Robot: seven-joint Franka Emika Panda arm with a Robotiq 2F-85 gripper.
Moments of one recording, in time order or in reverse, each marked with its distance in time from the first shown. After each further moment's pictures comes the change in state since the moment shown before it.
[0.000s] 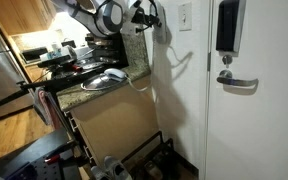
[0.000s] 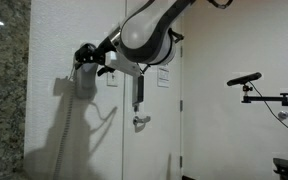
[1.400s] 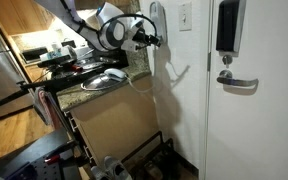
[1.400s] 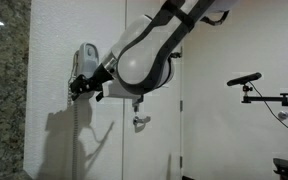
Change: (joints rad) arm -0.013 0.126 0.043 0.015 0.006 -0.064 0.023
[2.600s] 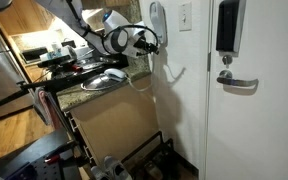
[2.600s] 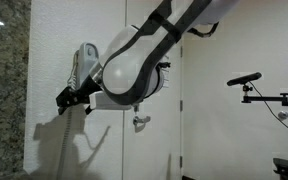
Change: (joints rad) arm -0.124 0.074 0.155 0.129 -0.006 -0.064 -0.003
